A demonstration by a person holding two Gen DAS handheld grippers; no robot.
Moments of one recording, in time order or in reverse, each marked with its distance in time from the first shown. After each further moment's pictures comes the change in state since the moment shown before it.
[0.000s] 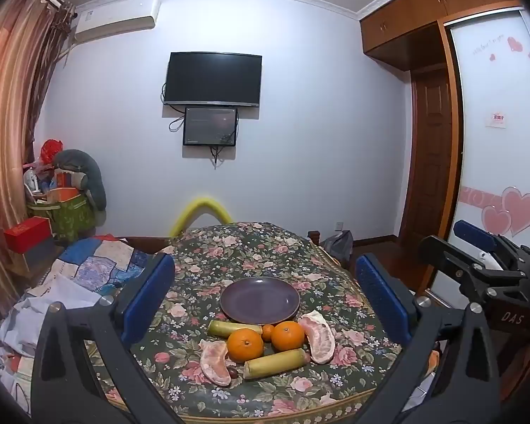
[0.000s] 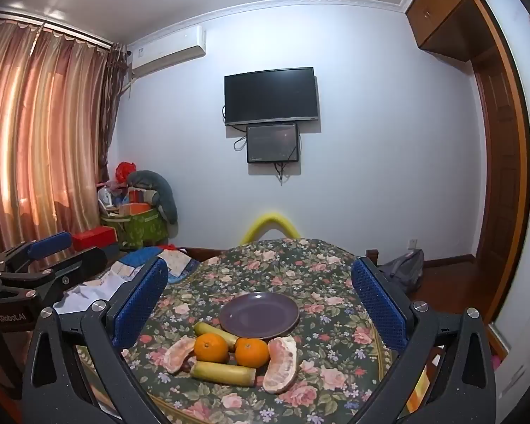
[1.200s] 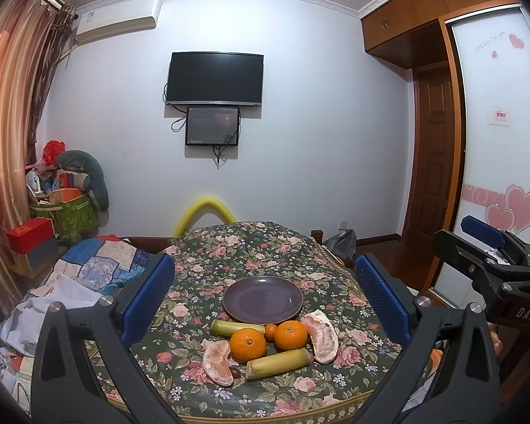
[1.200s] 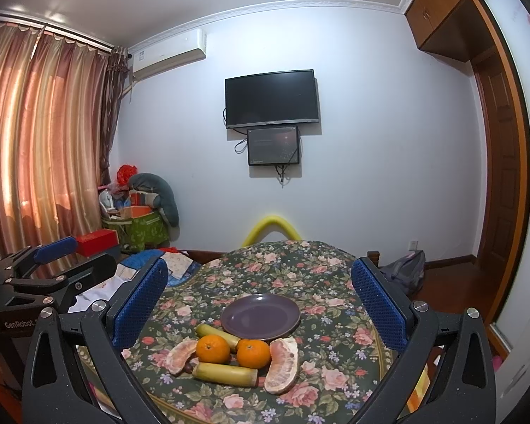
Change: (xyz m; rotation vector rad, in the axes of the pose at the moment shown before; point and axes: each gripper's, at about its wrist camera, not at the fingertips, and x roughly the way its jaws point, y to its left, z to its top) left arm 0.001 -0.002 -0.002 0.011 -0.002 0.006; right arm -0.002 -0.003 0.000 0.009 -0.010 0.008
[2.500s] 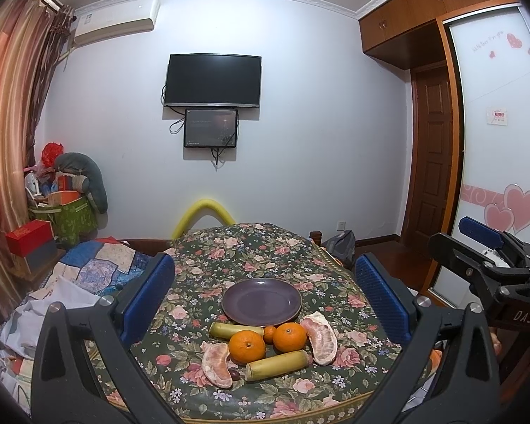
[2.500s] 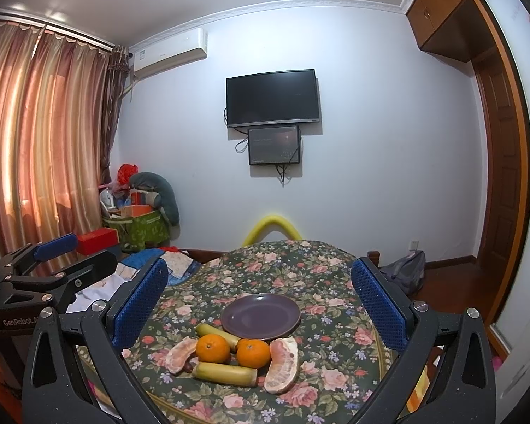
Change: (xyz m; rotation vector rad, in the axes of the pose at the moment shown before) left arm 0.000 -0.002 0.005 0.008 -0.003 -0.006; right arm -0.001 -0.001 0.002 -0.004 0.003 0.003
